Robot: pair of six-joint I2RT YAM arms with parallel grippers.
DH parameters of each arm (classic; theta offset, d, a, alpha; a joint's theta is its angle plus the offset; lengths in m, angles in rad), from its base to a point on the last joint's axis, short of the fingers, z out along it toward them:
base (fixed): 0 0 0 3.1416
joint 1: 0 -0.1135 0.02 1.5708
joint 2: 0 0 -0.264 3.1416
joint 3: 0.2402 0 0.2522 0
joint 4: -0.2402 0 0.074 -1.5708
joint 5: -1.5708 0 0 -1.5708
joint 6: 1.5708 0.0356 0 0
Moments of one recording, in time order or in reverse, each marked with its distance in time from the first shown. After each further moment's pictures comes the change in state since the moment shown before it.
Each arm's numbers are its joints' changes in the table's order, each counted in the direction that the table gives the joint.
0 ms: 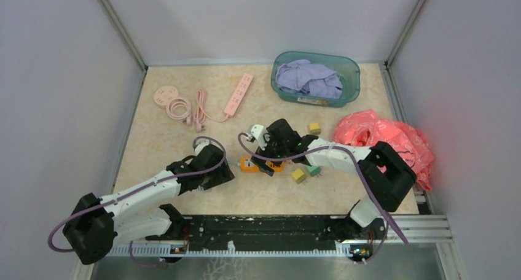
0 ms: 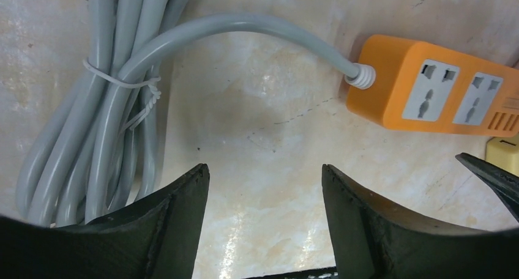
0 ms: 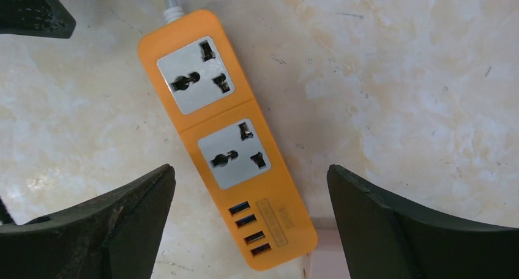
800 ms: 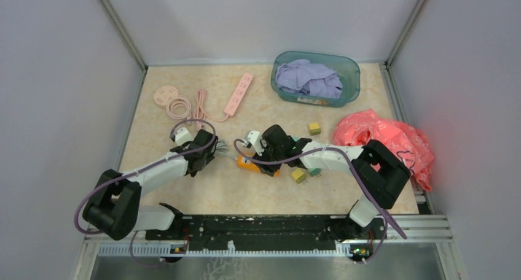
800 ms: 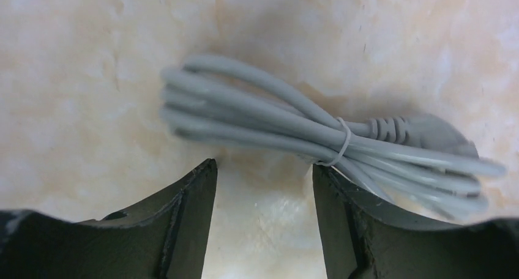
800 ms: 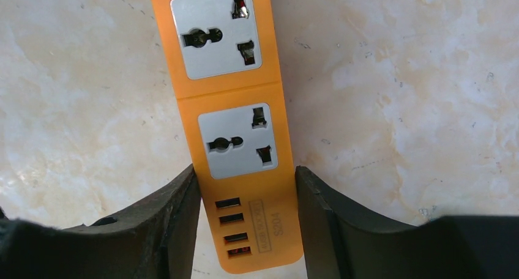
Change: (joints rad) left arm -0.247 0.229 0.048 0.070 0.380 -0.060; right arm -0.058 0.065 0.006 -0.036 -0.075 -0.003
